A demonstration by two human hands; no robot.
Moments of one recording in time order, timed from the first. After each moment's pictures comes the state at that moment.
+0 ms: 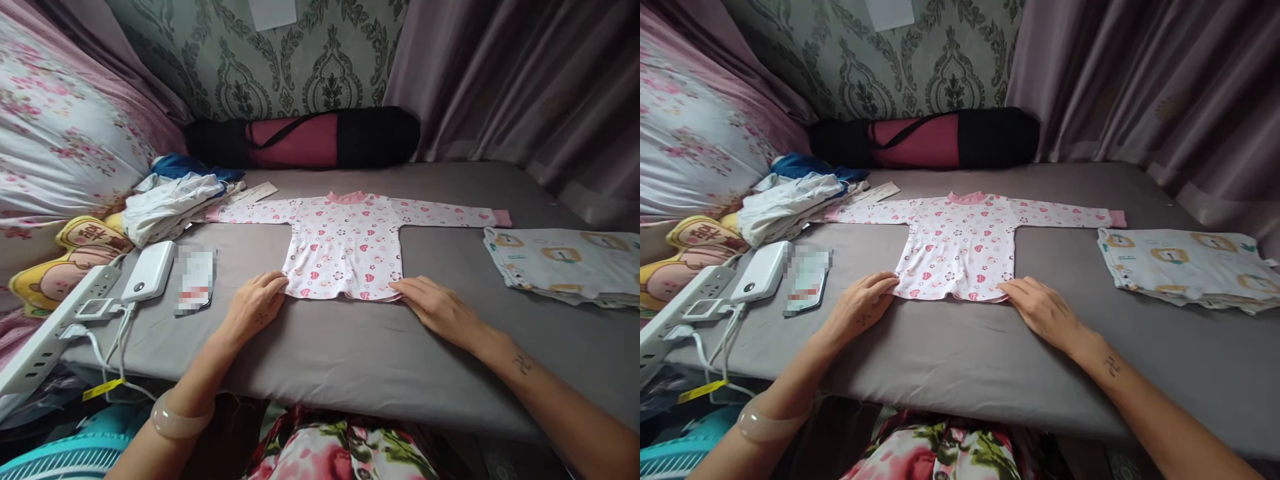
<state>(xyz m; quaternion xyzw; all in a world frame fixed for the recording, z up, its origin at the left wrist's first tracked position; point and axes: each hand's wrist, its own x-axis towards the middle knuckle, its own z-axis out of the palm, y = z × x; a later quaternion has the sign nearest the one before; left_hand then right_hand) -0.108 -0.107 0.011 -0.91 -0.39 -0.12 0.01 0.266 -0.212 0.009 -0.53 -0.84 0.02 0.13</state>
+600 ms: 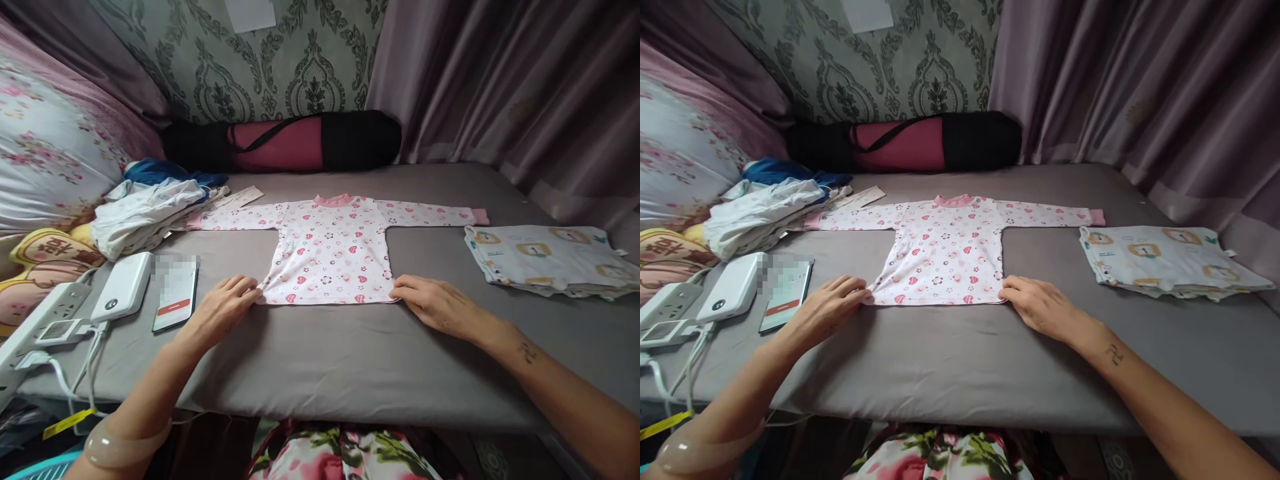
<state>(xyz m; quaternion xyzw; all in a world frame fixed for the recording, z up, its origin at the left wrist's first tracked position) -0.139 -0.083 0.026 -0.95 -0.30 -0.04 0.02 0.277 -0.211 0.035 -0.53 -0.84 0.08 0.08</state>
